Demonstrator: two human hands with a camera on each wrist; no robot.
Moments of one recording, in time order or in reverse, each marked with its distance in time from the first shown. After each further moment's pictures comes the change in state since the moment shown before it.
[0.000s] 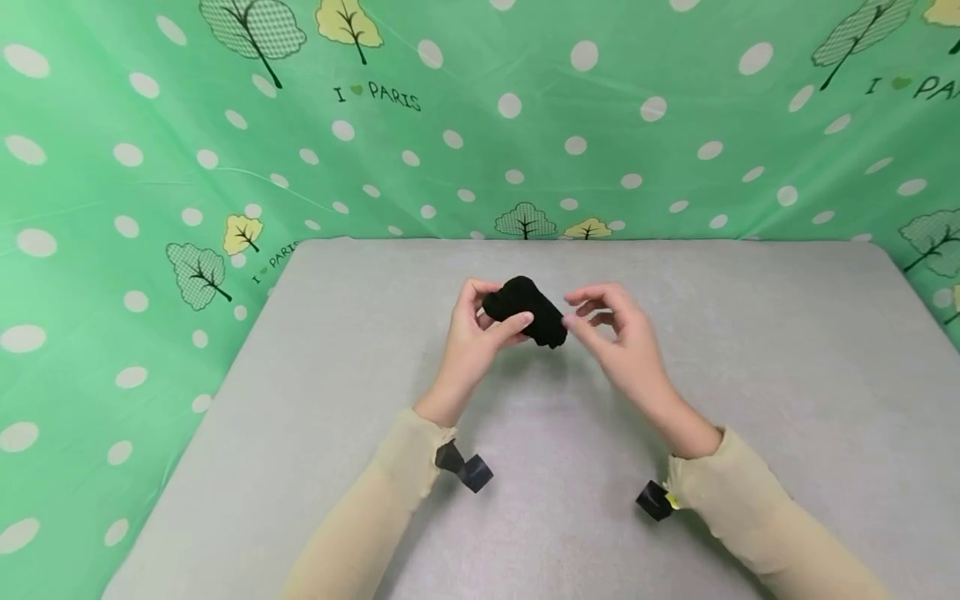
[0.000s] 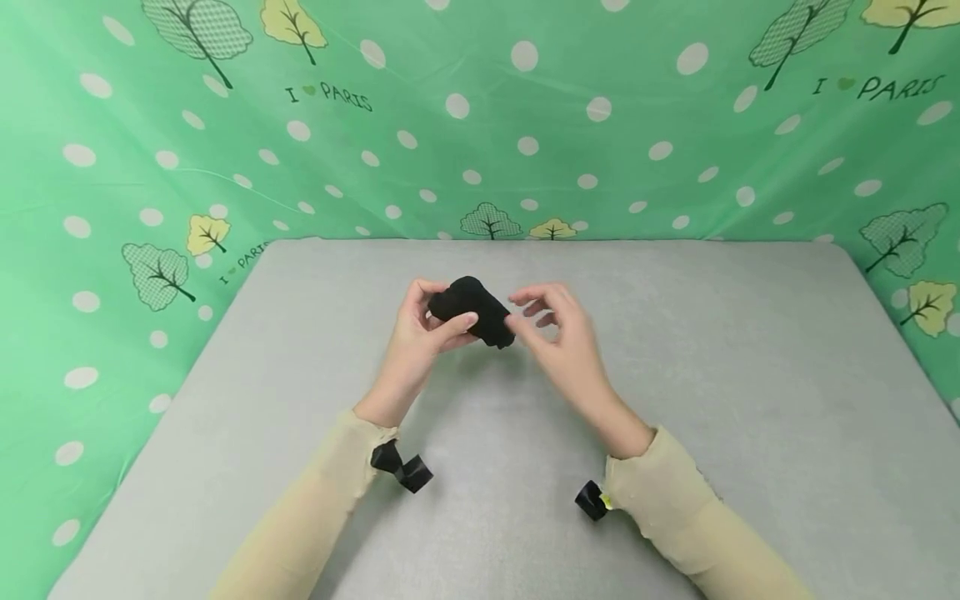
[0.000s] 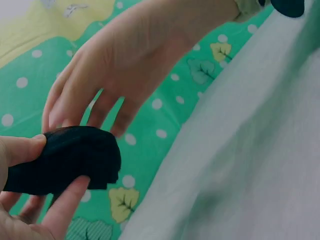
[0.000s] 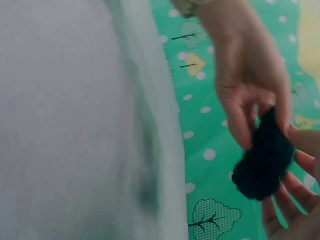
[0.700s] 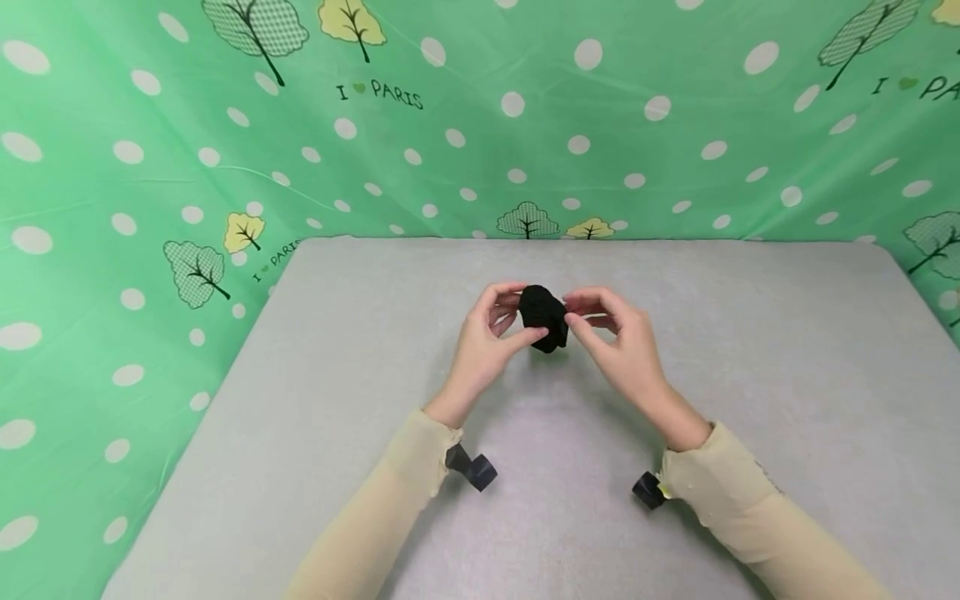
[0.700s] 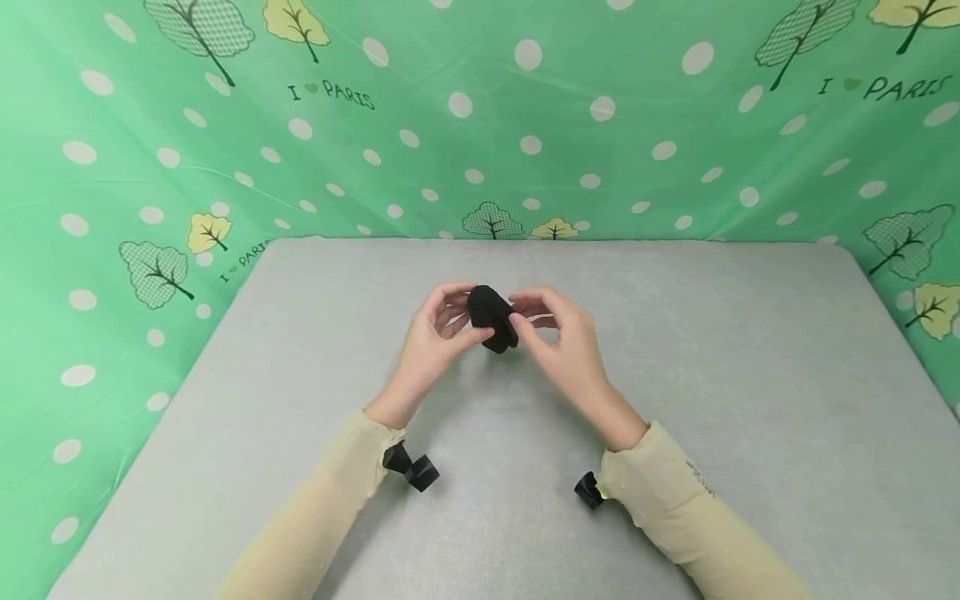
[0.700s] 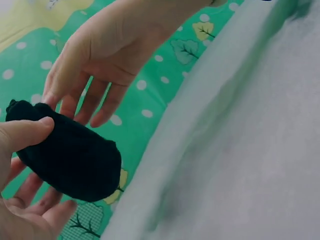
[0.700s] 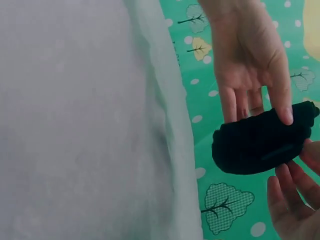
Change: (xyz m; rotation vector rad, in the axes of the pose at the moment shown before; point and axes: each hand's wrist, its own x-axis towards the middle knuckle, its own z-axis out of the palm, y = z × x) left_hand 0.005 -0.015 -0.002 0.288 -0.042 0.105; right_hand 0.004 0.015 0.003 -0.077 0.048 -0.091
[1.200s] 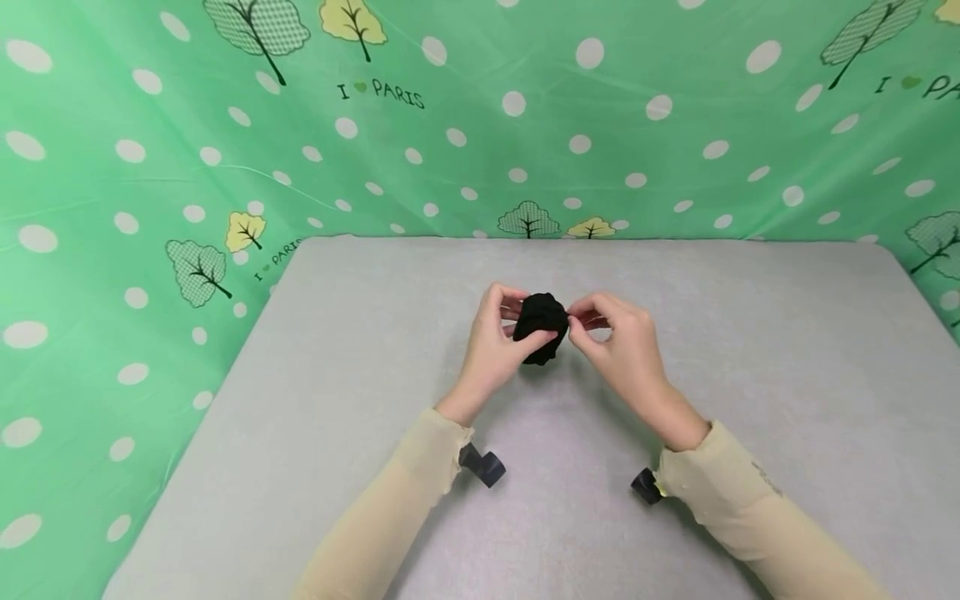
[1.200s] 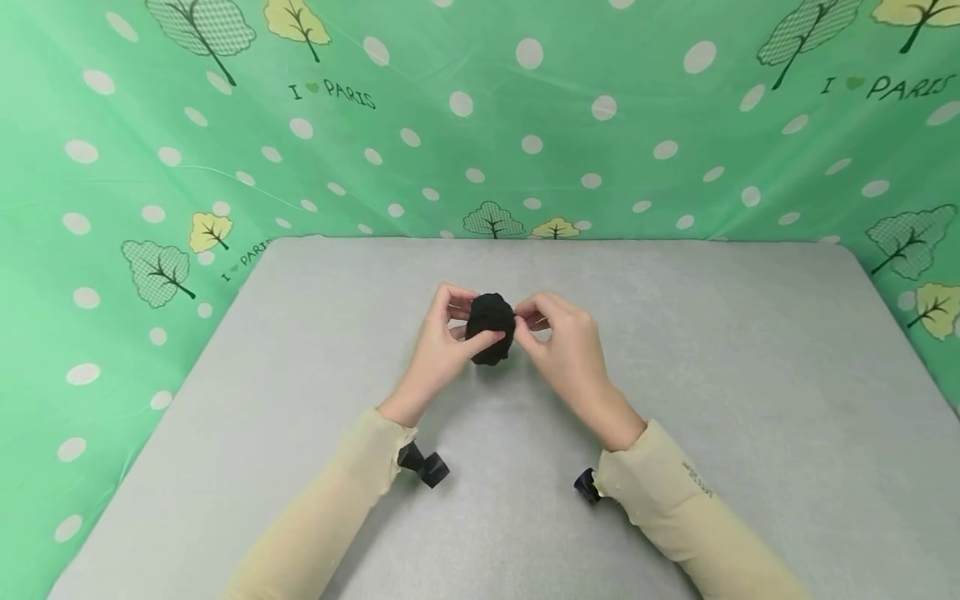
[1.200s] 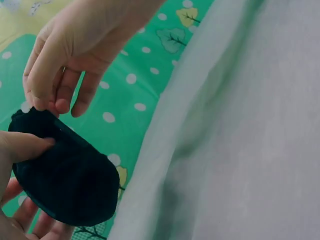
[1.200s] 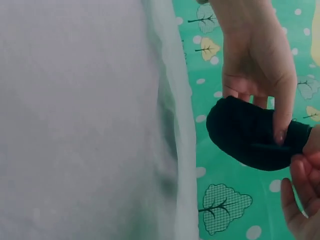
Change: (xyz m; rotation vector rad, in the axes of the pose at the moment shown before) left_hand 0.001 -0.007 0.007 0.214 0.052 0.064; right_hand -0.001 -0.002 0.001 -0.270 0.076 -0.204
